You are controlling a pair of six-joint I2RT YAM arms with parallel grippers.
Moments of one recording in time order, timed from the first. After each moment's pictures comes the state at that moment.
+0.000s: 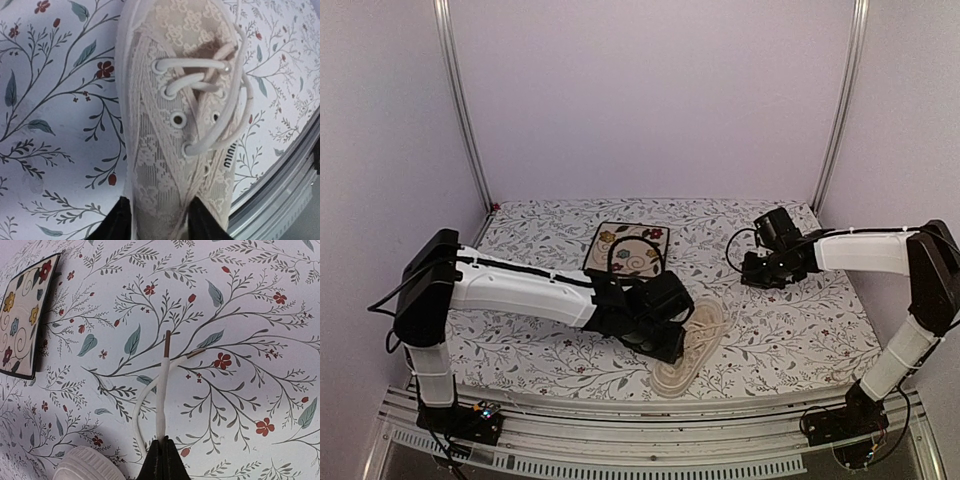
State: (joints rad) left arm -1.21 1.95 1.38 -0.49 -0.10 -0.76; right arm 0.49 1.64 0.98 -0.32 0.08 0.59
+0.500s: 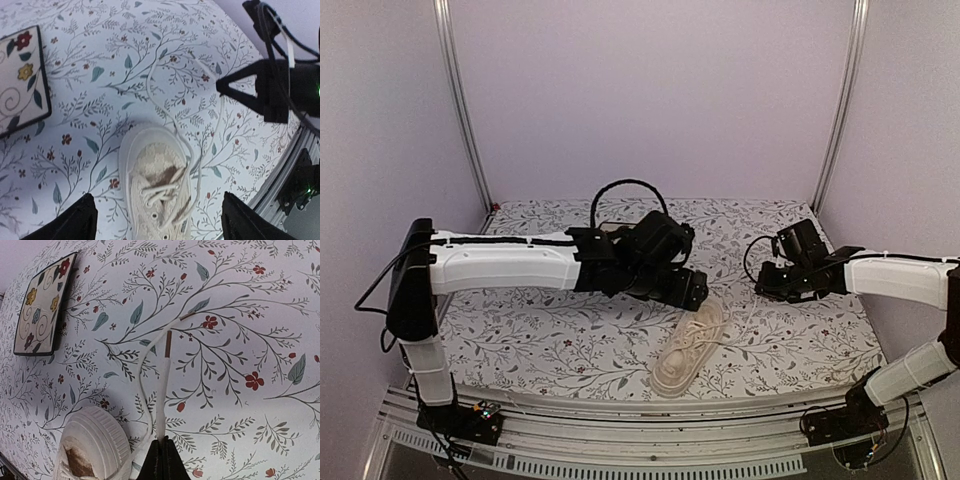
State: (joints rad) left arm -1.14 1.88 1.52 -0.43 -0.19 -0.60; right arm 0.49 1.38 0.79 -0.30 0.02 0.64
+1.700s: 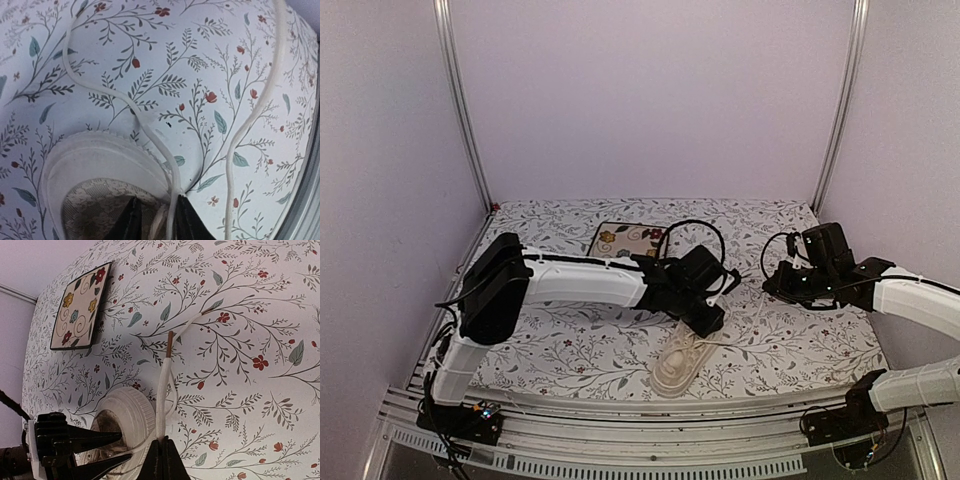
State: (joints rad) left arm -1.13 2.29 1.79 -0.39 0.03 -0.22; right arm 0.49 1.11 0.68 -0.33 -0.06 0.69
